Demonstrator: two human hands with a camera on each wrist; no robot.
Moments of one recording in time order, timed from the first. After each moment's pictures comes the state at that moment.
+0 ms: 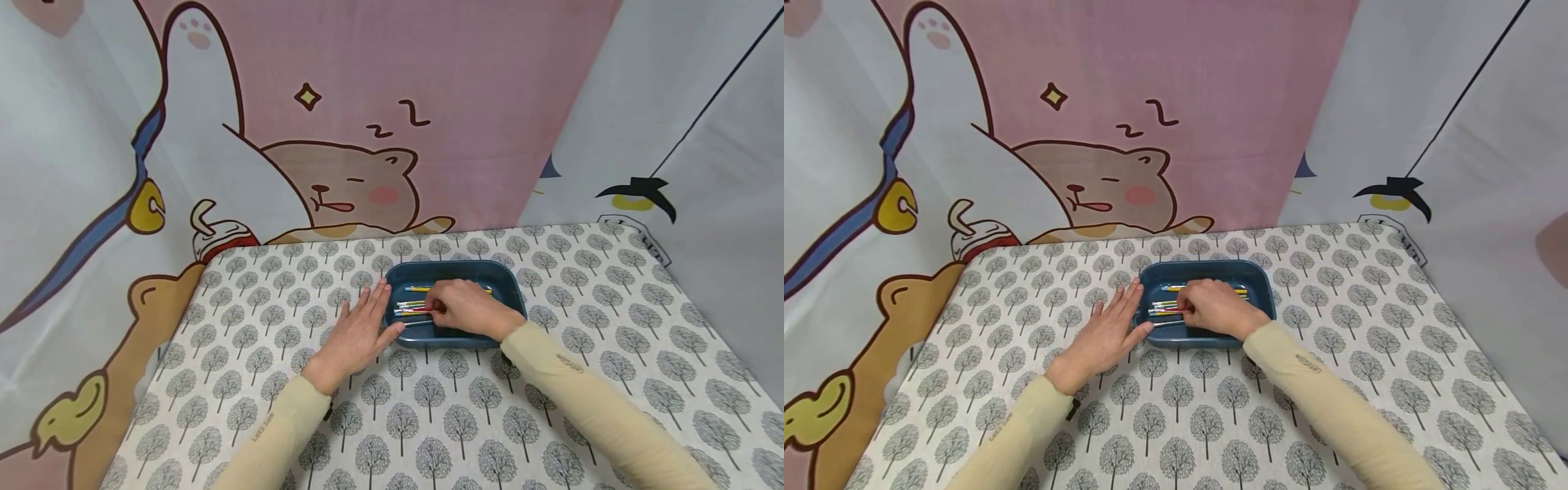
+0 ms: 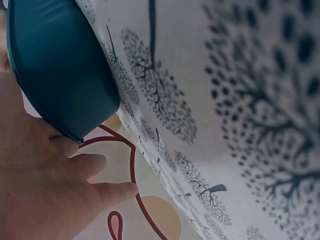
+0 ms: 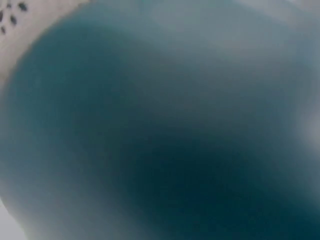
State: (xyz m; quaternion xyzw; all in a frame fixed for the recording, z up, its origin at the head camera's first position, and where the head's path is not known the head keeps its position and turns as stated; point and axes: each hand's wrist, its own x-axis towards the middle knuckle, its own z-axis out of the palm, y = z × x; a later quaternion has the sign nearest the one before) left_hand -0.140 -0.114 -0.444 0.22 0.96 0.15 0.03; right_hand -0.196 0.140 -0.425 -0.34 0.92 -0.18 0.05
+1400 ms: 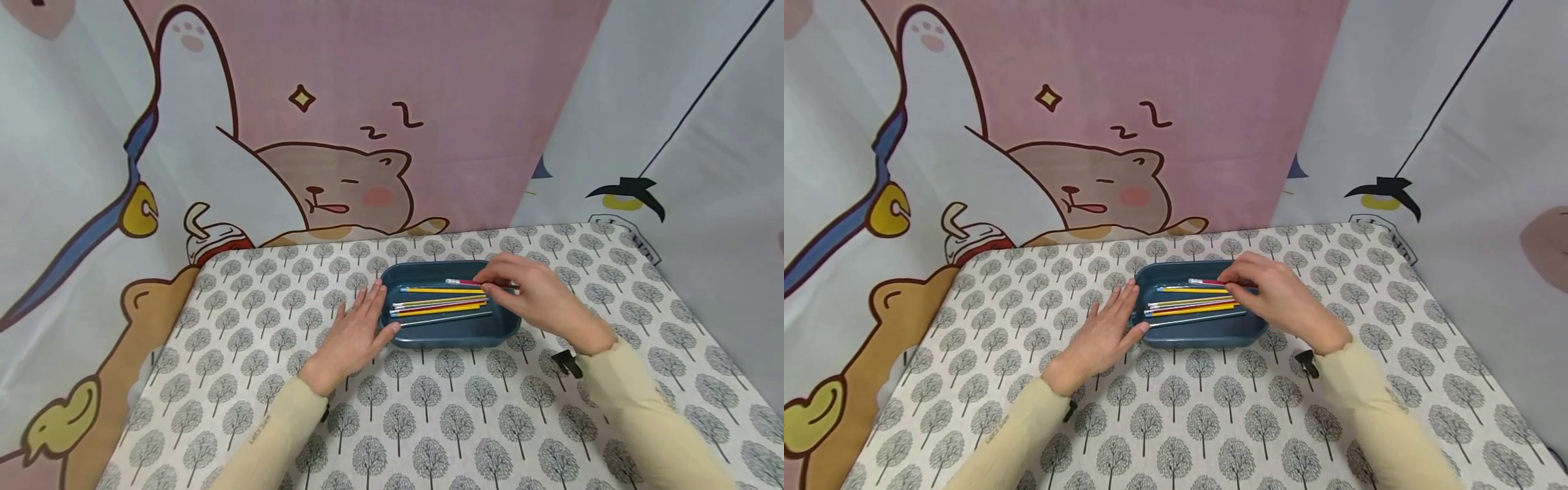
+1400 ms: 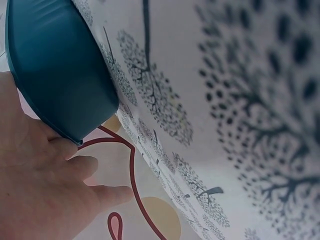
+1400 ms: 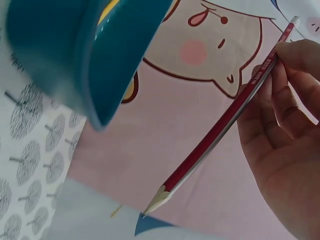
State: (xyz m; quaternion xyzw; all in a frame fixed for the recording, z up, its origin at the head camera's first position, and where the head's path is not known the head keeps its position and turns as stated) left_hand -0.140 -0.114 -0.448 0.23 0.96 0.15 0.02; right_hand -0.150 0.223 -0.357 -0.33 0.89 -0.29 -0.13
